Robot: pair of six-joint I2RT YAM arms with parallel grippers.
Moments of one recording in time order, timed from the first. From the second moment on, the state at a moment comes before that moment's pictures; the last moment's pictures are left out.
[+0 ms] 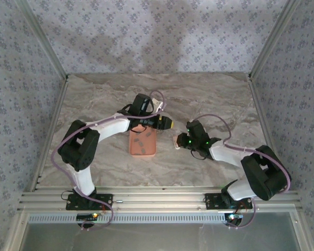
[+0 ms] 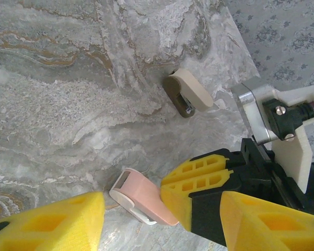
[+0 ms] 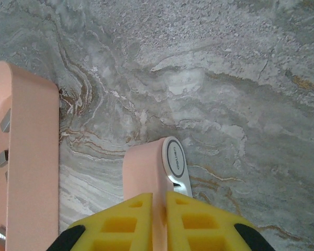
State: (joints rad) left arm -0.63 1.81 1.18 -0.09 0.64 -0.41; right arm 0.59 1.41 0.56 0.02 -0.05 0.75
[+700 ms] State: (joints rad) left arm -0.61 1.76 1.15 -0.09 0.61 -0.41; right arm 0.60 1.41 0.71 -0.26 -0.04 0.69
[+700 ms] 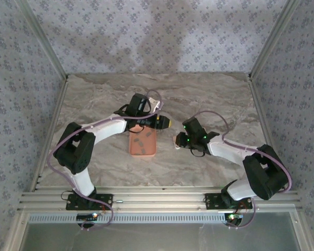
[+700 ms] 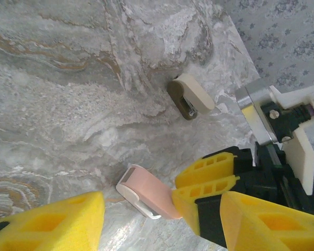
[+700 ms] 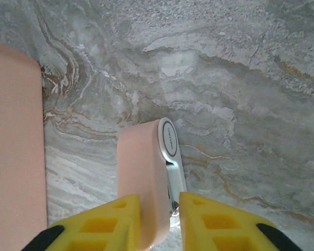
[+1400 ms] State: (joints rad) left arm -0.60 1.72 1.11 -0.08 0.59 -0.41; right arm 0.61 1.42 0.69 -0.26 -0.08 0.66
